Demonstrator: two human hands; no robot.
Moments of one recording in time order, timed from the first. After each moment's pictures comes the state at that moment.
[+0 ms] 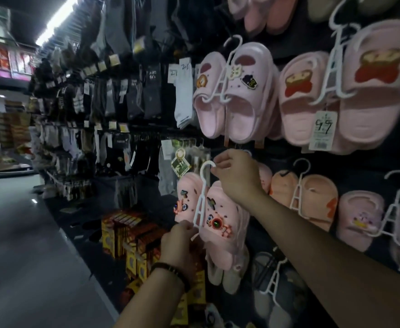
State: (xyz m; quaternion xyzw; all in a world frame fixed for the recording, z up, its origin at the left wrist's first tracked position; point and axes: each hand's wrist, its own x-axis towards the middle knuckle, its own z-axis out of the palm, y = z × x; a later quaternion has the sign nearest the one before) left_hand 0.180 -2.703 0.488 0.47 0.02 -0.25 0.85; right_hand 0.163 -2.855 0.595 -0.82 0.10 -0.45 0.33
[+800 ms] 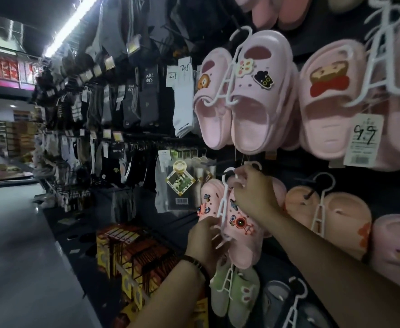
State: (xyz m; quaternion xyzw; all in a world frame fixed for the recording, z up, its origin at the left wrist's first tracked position) left_hand 0.263 -2.804 0.495 0.45 -0.05 -0.29 0.84; right_hand 0.227 -2.933 0.578 -0.85 0.16 -0.44 0.25
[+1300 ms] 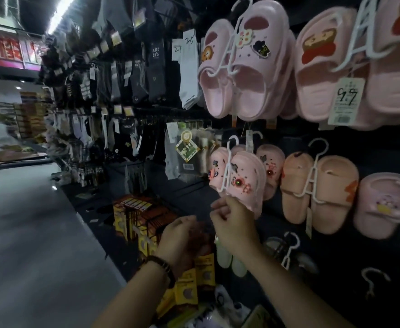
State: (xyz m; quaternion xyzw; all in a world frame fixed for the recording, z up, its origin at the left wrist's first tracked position) left_hand 0.204 -2.695 0.443 0.58 -0.08 -0.24 0.77; right_hand 0.149 -2.830 0.451 -0.82 0.12 -0.35 0.43
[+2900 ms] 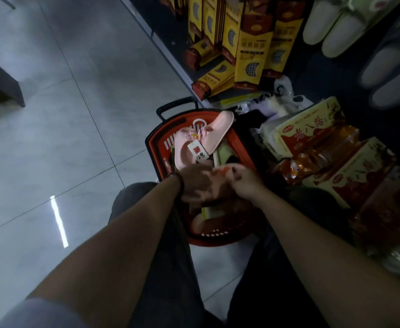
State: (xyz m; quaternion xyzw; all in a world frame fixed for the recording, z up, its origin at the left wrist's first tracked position) left_hand 0.134 -2.510 -0.008 0.76 -0.03 -0.49 0.43; right_hand 0.060 -2.698 -0.062 -0.82 0.24 0.14 0.50
